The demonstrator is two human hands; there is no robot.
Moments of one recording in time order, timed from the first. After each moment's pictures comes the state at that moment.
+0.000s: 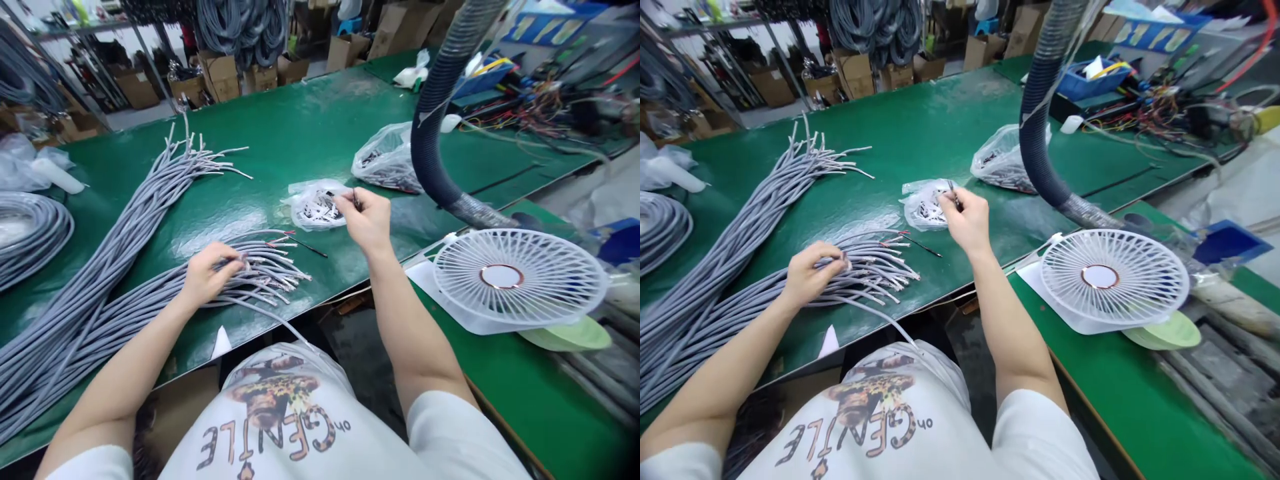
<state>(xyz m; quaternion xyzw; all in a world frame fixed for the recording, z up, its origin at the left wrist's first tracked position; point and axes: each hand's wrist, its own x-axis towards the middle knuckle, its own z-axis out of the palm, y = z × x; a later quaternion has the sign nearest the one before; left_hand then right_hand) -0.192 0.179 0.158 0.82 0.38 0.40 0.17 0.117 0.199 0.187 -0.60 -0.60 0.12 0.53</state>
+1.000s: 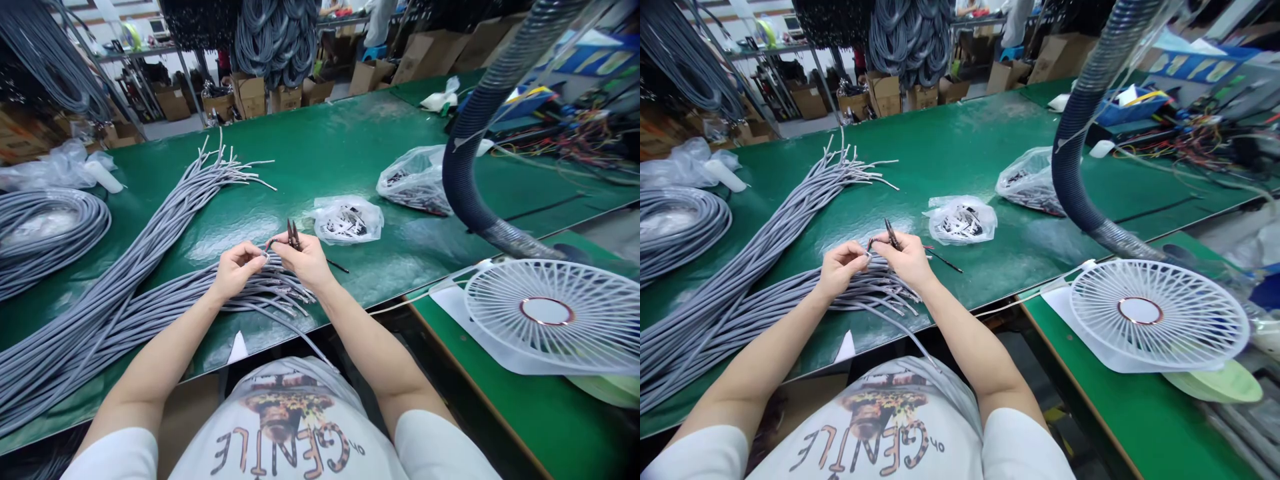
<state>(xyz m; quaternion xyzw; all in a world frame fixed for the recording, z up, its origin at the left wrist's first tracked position) -0.177 0.187 0.156 0.62 0.36 0.52 0.46 -0.016 0.182 0.180 -0.34 -0.48 0.60 0.54</state>
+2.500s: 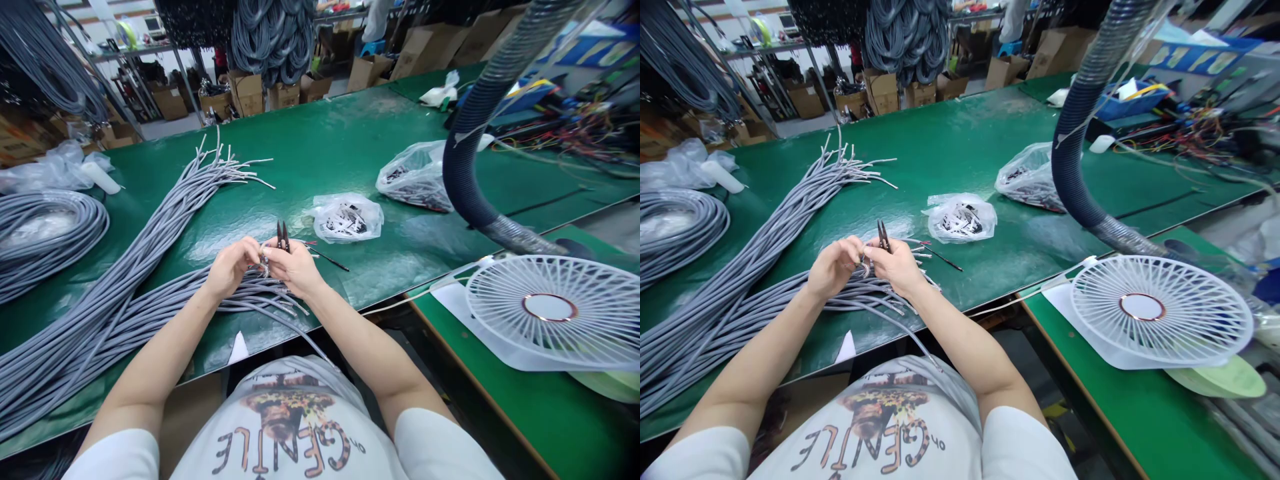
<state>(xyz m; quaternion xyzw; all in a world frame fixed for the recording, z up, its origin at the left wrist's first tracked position) -0.180 0.187 0.173 0.59 0.28 0.51 0.56 -0.033 0.177 0.178 -0.27 -0.37 0.73 0.50</state>
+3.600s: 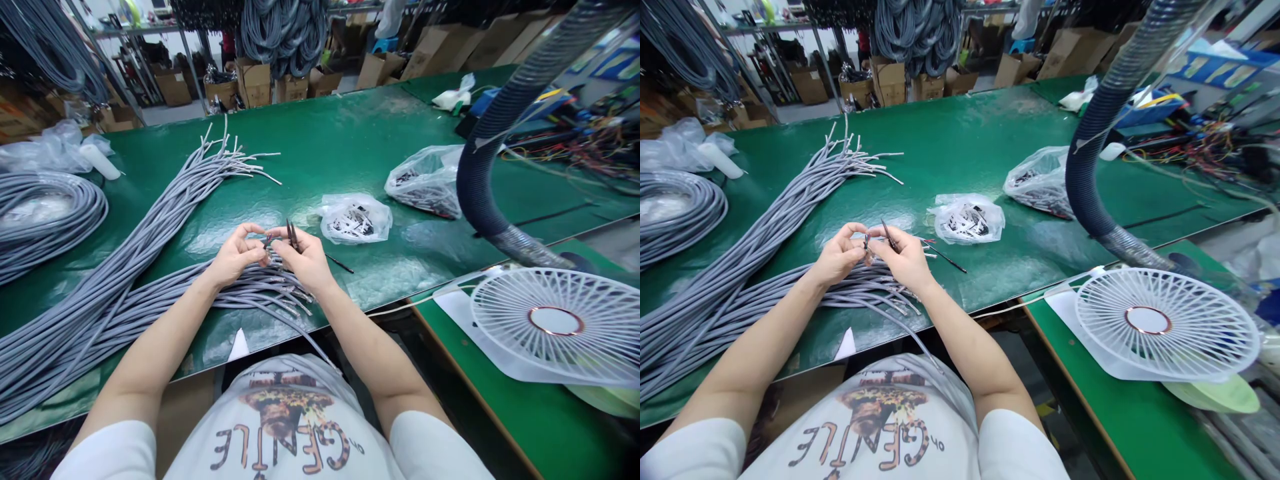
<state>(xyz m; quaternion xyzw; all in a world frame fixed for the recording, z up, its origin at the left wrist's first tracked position) -0.192 0.204 0.157 0.54 0.29 0.44 0.66 -0.023 0.182 0.176 -0.36 -0.55 0.54 0.52</state>
